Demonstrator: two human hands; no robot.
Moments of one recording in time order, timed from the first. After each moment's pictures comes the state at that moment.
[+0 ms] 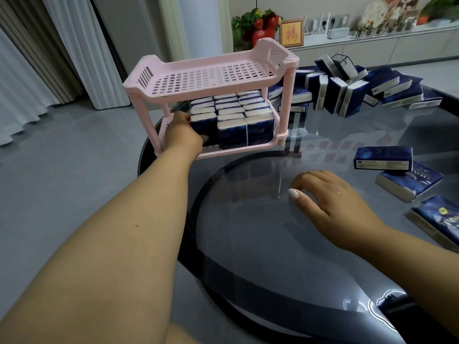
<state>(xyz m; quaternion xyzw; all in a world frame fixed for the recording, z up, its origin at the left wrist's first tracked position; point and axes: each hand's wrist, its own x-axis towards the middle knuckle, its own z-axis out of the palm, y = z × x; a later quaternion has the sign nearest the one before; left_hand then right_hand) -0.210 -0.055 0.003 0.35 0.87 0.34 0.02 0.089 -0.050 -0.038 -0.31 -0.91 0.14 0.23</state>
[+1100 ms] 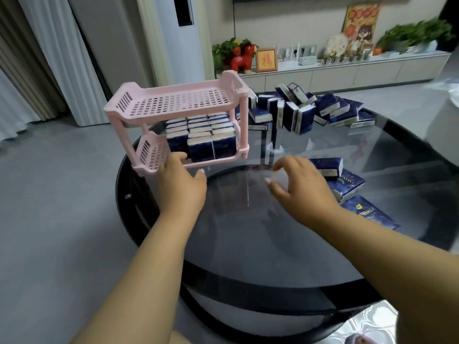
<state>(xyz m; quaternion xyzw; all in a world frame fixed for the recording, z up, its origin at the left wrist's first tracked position) -0.083 -0.133 0.008 0.35 0.82 0.45 0.00 0.114 -0.041 -0.002 -0.40 -0.87 0.11 0.27</state>
